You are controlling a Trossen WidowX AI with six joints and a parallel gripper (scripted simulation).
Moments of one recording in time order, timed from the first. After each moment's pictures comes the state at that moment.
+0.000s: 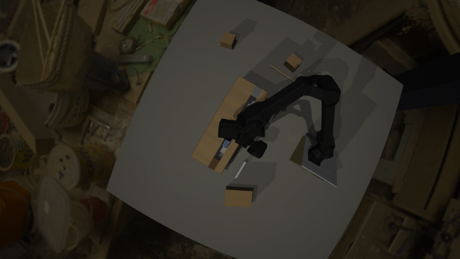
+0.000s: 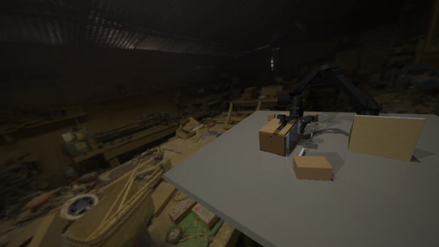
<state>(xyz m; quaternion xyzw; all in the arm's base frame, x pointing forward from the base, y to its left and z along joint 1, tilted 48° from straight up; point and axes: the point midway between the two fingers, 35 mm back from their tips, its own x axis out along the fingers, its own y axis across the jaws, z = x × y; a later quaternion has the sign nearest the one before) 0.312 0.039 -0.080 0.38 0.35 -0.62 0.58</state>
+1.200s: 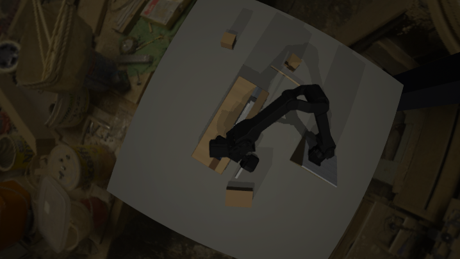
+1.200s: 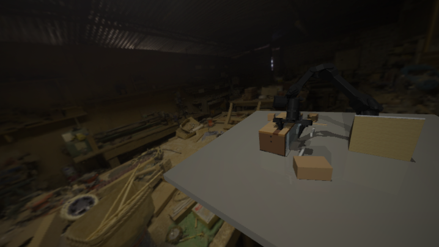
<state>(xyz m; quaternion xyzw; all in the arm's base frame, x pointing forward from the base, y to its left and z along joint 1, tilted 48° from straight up) 0.317 0.082 -0.126 0.39 0.35 -0.62 0.58</state>
